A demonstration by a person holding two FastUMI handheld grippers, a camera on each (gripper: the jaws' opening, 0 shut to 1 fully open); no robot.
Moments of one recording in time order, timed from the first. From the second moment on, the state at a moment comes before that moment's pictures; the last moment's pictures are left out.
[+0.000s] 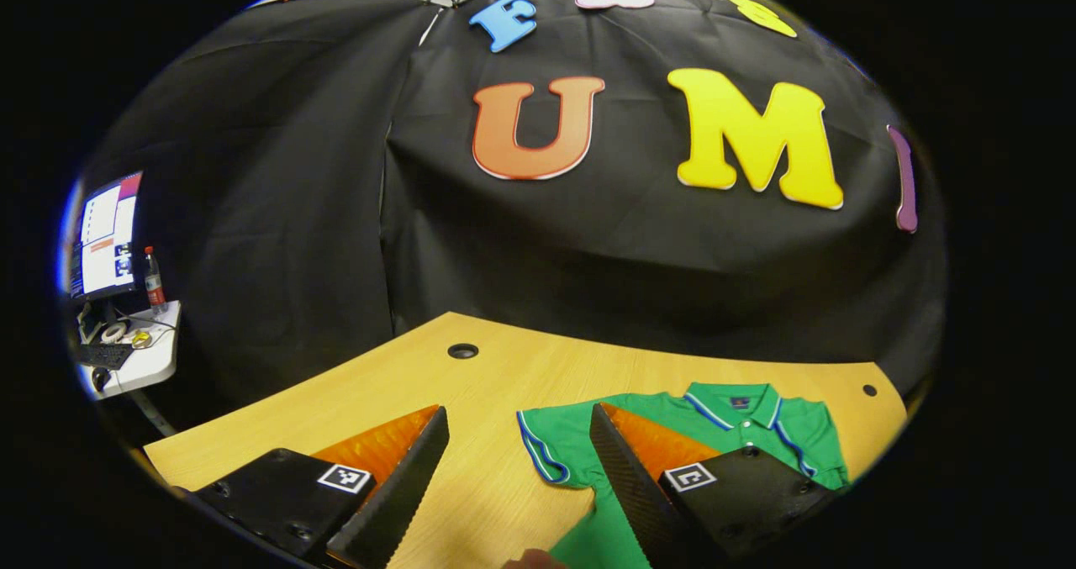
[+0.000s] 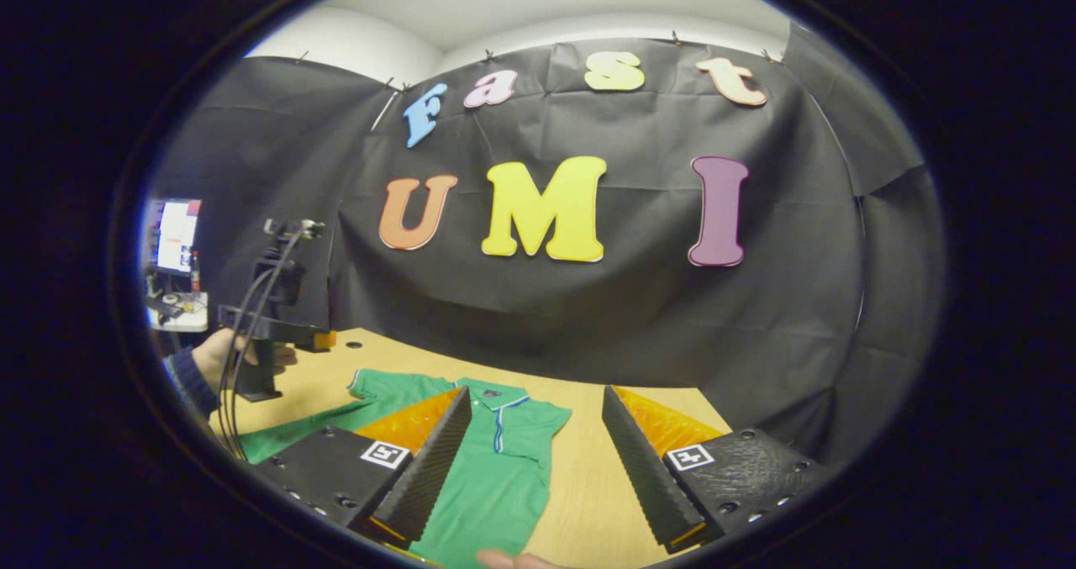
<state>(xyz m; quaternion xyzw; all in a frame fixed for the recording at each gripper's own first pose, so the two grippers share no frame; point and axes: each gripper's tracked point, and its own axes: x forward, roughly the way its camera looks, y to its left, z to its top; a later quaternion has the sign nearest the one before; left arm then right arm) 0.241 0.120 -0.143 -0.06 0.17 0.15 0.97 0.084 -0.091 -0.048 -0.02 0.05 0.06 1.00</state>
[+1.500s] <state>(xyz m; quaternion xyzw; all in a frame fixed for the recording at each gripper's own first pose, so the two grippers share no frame) 0.344 0.011 -0.160 -0.09 0.22 0.06 0.97 0.056 -0.124 -0.131 0.01 0.10 0.06 0.99</state>
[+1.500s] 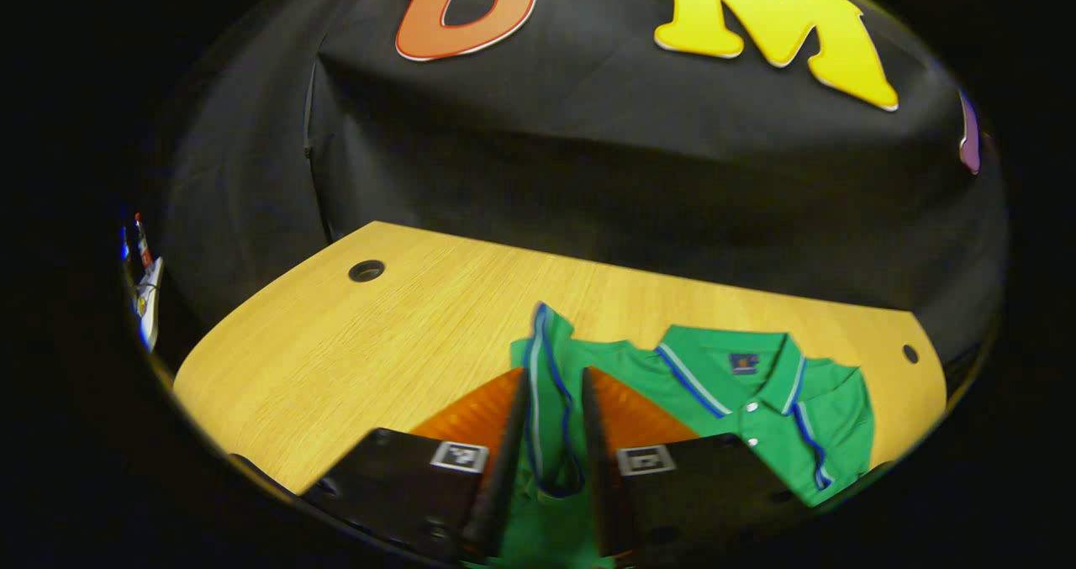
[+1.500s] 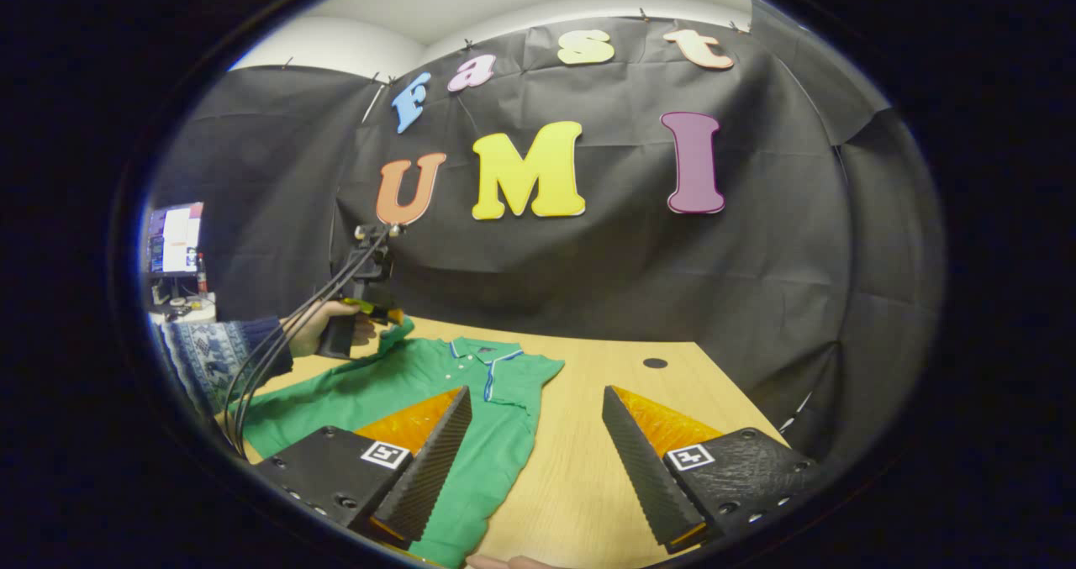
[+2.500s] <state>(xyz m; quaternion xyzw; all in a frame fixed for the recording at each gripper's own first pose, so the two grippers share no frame) 0.106 0.036 -0.107 -0.02 0.14 0.01 0.99 -0.011 -0.104 -0.125 0.02 0.09 0.03 1.00</state>
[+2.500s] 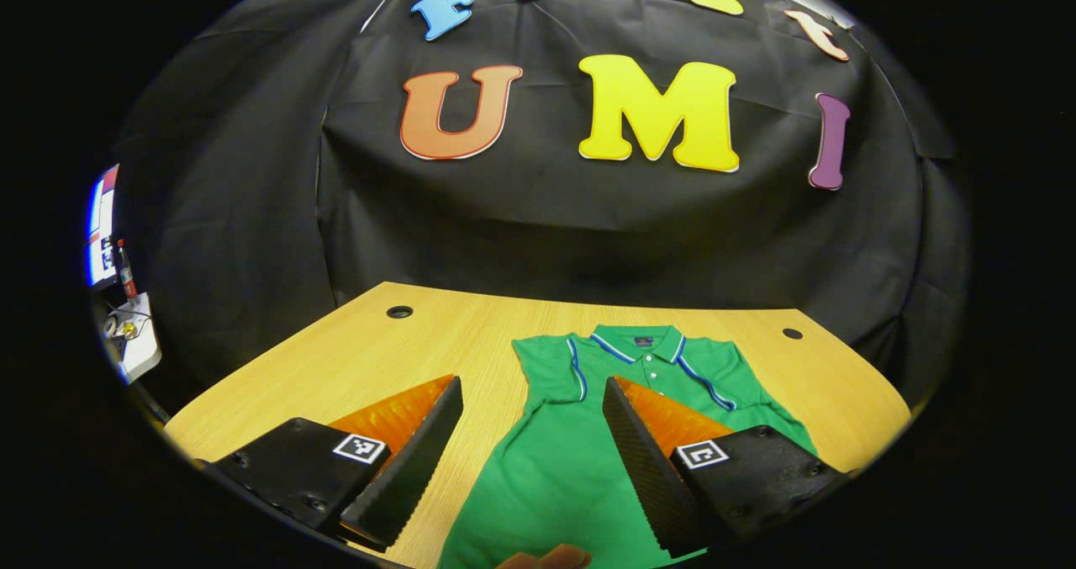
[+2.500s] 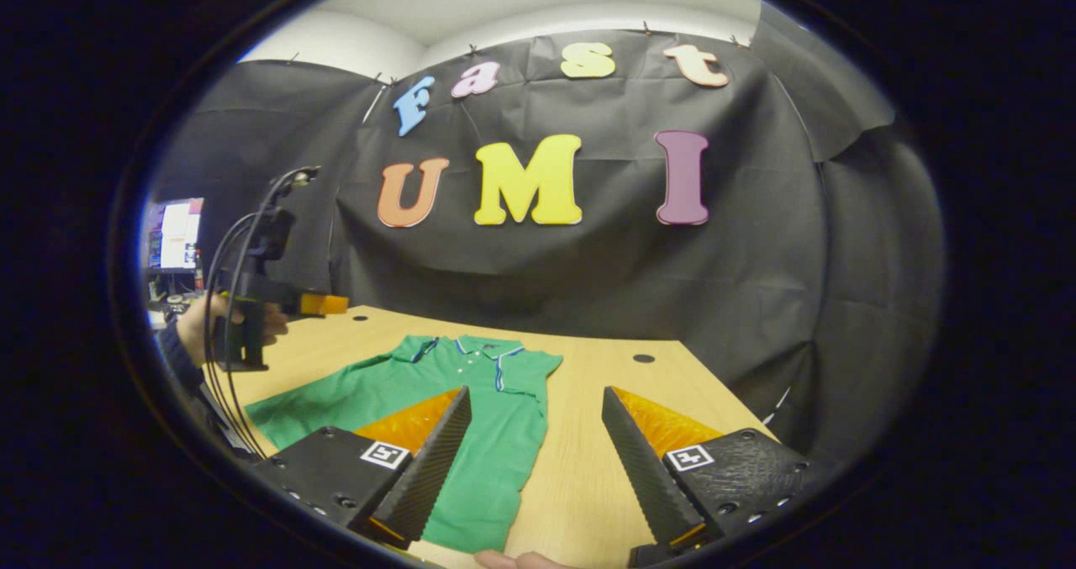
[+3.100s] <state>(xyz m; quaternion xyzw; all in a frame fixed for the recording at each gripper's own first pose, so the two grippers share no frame) -0.031 0.074 -0.233 0.00 0.20 0.02 0.98 -0.063 -0.087 -0.238 0.07 0.19 0.02 0.98</state>
